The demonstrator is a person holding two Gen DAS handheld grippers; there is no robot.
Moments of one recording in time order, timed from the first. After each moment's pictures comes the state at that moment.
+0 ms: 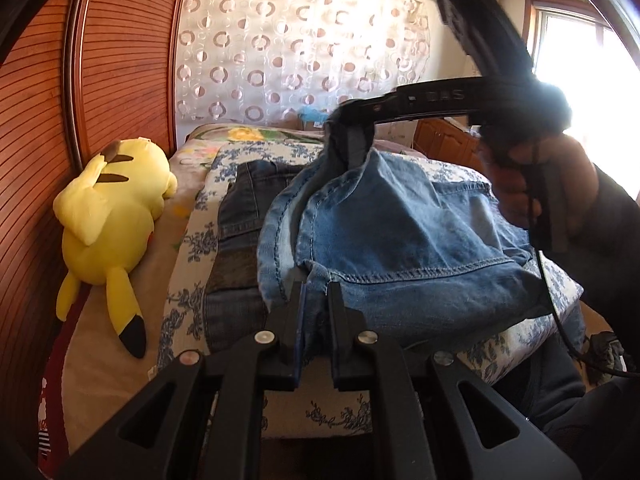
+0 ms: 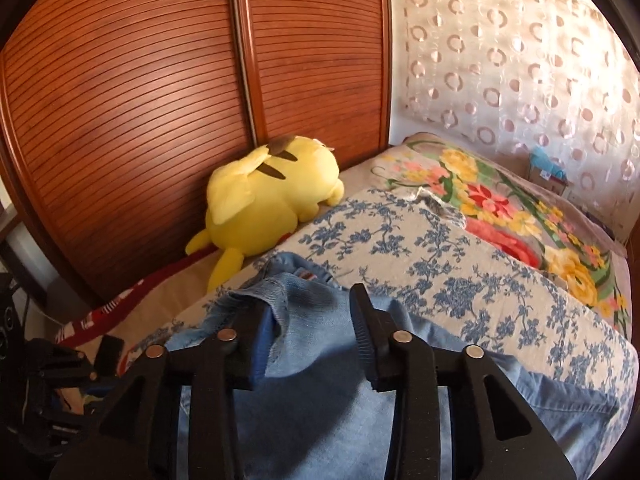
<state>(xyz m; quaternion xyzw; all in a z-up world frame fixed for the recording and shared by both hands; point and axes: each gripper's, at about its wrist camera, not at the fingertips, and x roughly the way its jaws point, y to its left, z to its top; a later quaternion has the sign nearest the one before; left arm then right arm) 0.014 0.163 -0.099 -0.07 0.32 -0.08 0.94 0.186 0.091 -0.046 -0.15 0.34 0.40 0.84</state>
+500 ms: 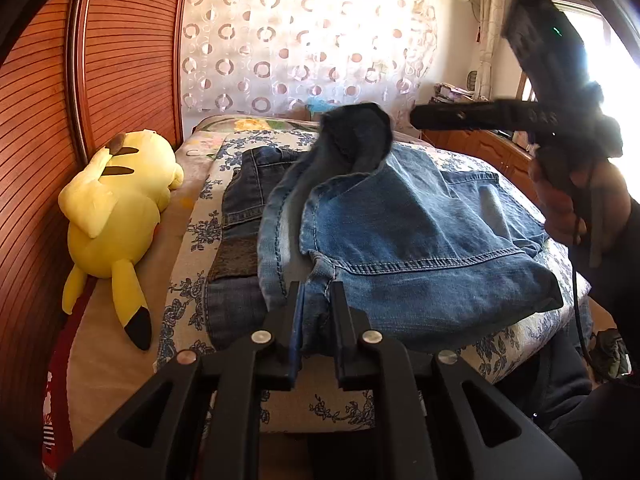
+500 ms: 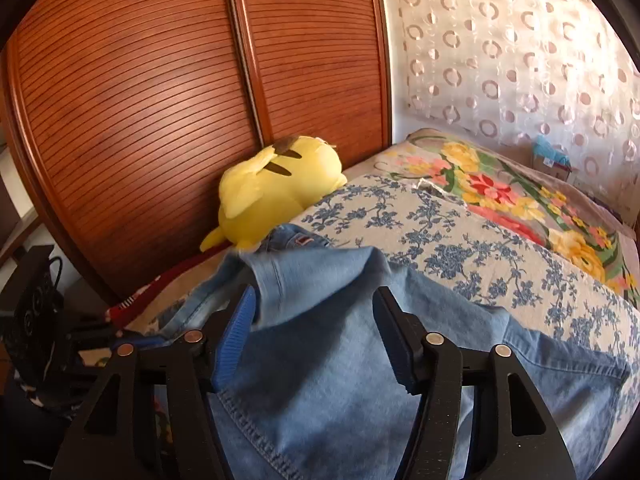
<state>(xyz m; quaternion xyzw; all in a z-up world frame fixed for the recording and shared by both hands) 0.017 0.158 -0.103 -0.06 0.34 -0.07 0.94 0.163 0.041 -0.048 -0.12 0.34 0.41 0.84</state>
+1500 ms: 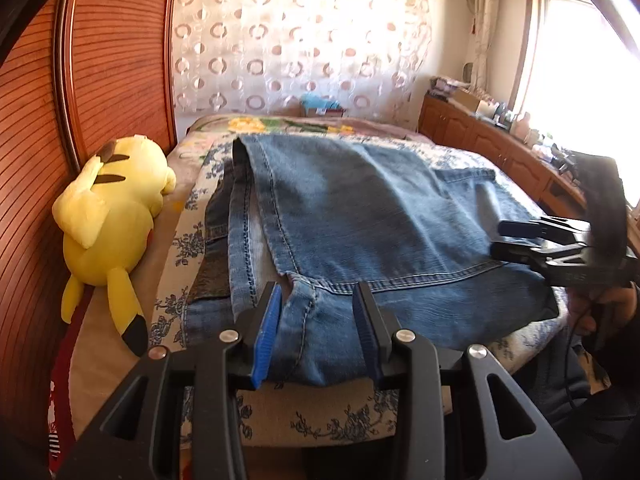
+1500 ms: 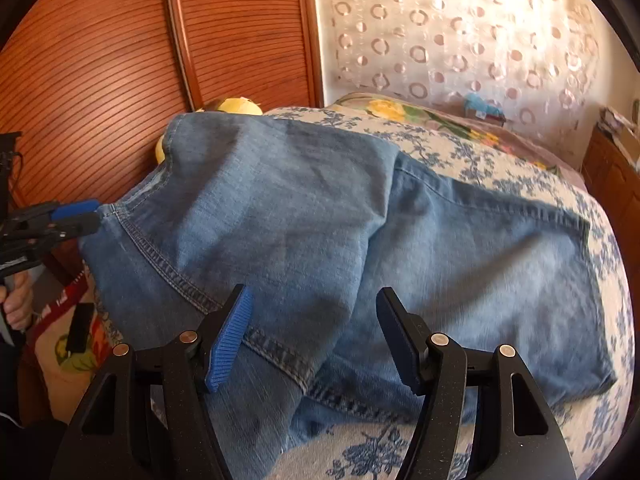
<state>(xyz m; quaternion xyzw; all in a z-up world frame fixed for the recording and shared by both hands) 0.035 0.144 -0.100 -0.05 0.35 -0.07 0.93 0.114 -0.069 -0.120 -0.10 0.37 0.30 0.87</state>
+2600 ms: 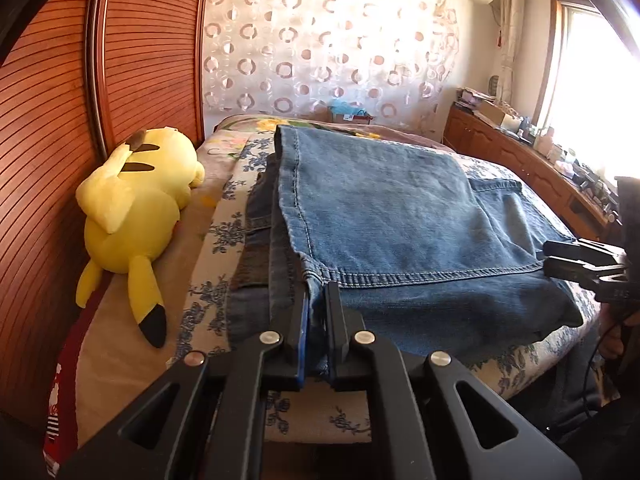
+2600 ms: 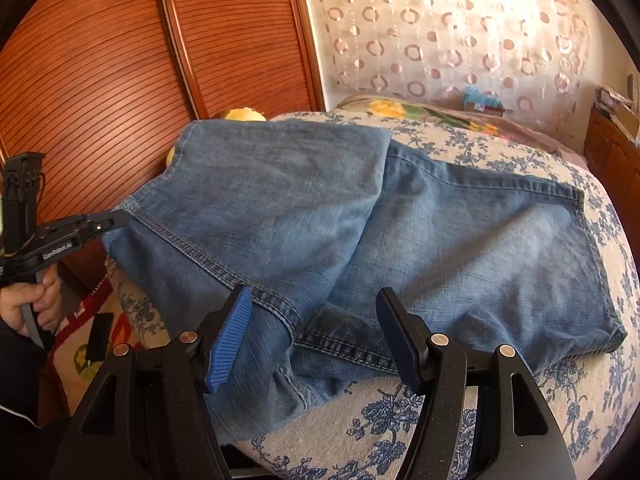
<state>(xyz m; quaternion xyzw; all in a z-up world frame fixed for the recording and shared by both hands) 0.023 0.162 -0.110 -0.06 0.34 -0.03 0.94 0.088 -0.084 -0.113 -0.07 0.37 0.31 0.87</state>
